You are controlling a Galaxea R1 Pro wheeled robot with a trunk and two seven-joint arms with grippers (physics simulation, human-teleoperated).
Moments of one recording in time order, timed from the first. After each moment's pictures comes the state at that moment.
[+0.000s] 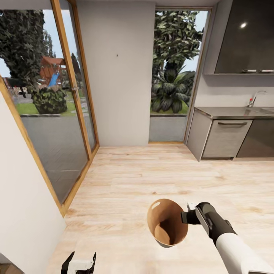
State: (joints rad) left arm 0.05 0.01 -0.01 -0.95 -0.02 -0.36 0.00; right arm -0.68 -0.09 -0.06 -0.58 0.03 0.77 0.19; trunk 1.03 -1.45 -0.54
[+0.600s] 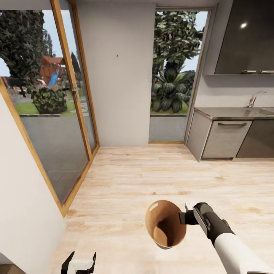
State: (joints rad) left arm 0.05 0.01 -0.01 -0.95 -0.02 -0.36 0.00; right arm -0.68 -0.08 -0.02 -0.58 0.02 0.77 0.19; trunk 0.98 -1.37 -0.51
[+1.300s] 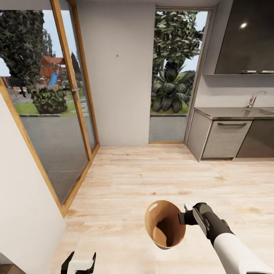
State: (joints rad) left arm 0.05 0.01 -0.01 -0.95 -0.02 -0.36 0.00; right arm -0.68 -0.07 -0.02 -0.58 0.02 0.77 0.19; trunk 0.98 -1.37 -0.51
